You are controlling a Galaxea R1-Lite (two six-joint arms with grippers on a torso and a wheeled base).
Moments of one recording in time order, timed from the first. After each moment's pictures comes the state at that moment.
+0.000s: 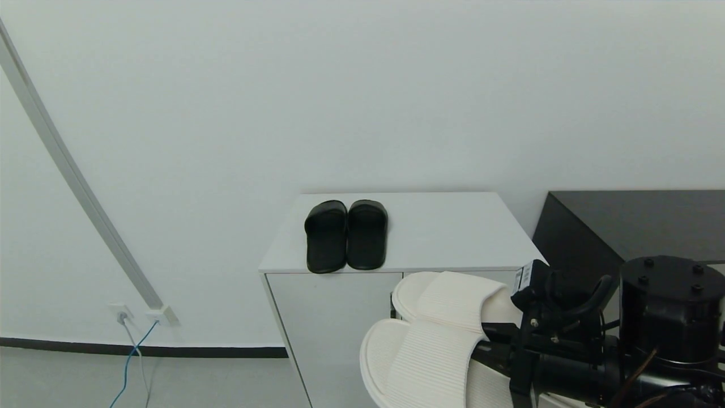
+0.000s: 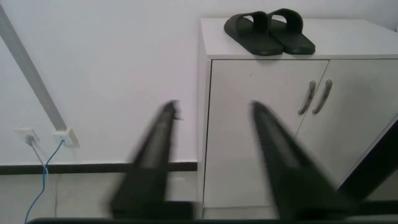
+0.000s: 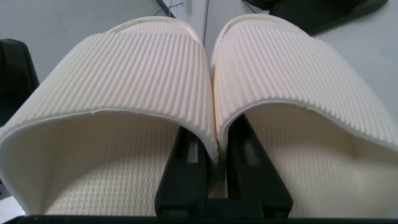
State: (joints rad) left arm 0.00 0.00 0.00 0.00 0.01 -0.01; right arm 0.79 1.55 -0.47 -0.81 0.23 -0.17
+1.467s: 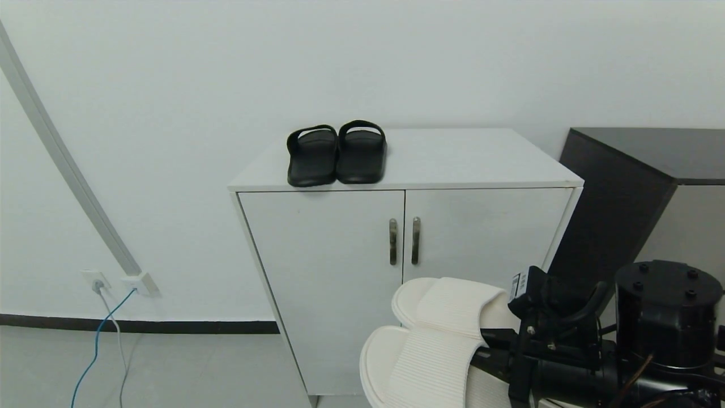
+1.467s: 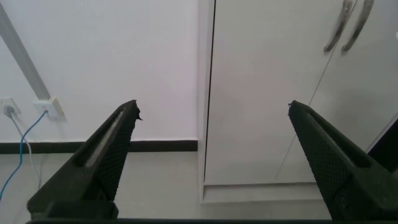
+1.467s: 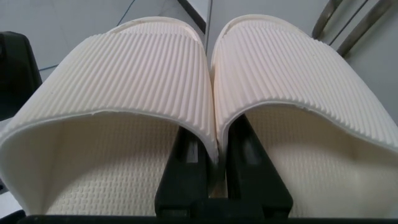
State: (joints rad) left arm 0.00 0.00 0.00 0.00 0.01 -0.01; right arm 0.79 1.56 -0.46 -0.80 0.24 -0.17
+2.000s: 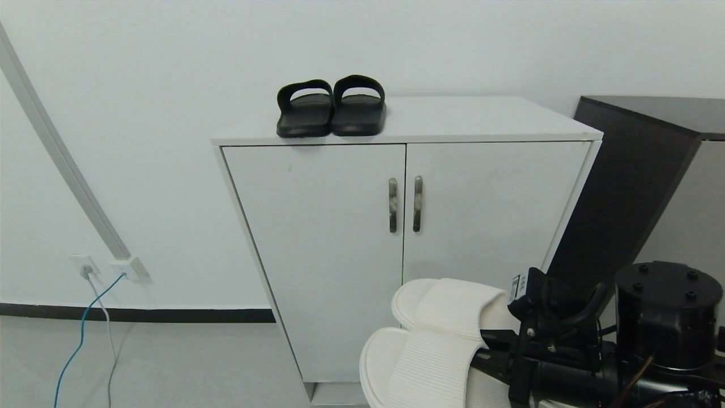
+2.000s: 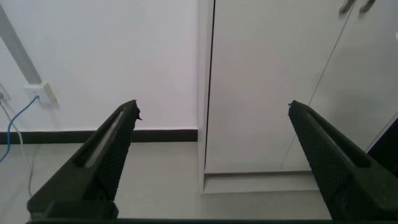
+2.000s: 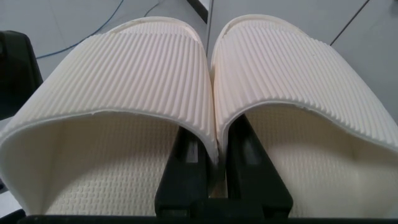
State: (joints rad) left arm 0.00 0.00 0.00 0.00 0.01 -0.01; right arm 0.79 1.56 -0.46 -0.80 0.24 -0.17
